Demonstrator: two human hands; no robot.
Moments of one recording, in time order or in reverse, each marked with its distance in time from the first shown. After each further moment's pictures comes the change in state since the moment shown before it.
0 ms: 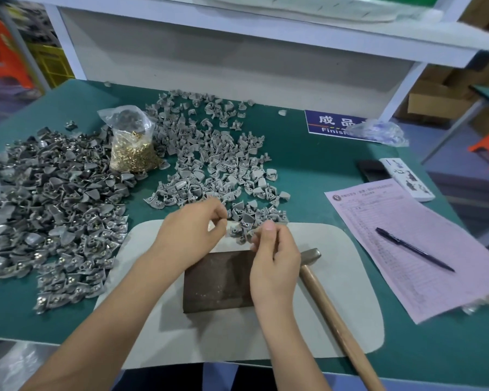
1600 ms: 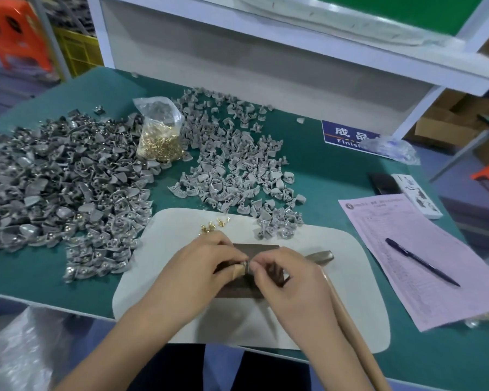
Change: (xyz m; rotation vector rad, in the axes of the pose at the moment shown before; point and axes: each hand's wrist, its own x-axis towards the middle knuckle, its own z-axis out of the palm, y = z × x) left_hand -0.090 -0.002 -0.009 -0.394 -0.041 0.145; right_hand -0.023 -0.023 -0.047 -0.384 -0.469 -0.351
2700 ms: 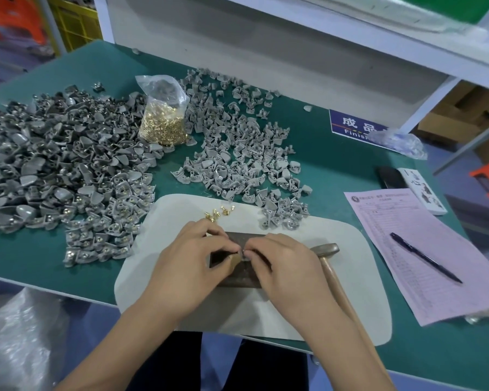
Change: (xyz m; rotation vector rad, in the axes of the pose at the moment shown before) left_hand -0.015 -0.016 0.008 -0.008 0.198 -0.115; right_hand 0.023 -0.025 0.000 -0.436 -0.327 -0.127
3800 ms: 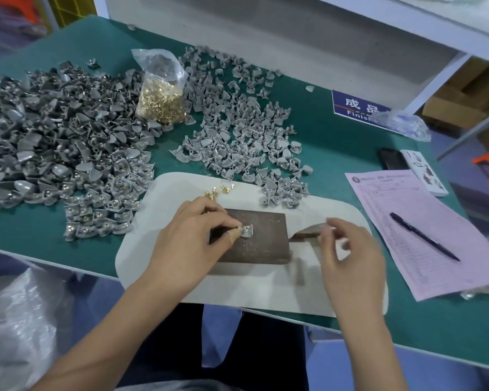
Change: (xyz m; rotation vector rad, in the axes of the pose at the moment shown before) left_hand -0.008 0.007 0.002 0.043 0.022 -0.043; right_hand -0.057 0.062 0.003 0.154 0.507 0.517
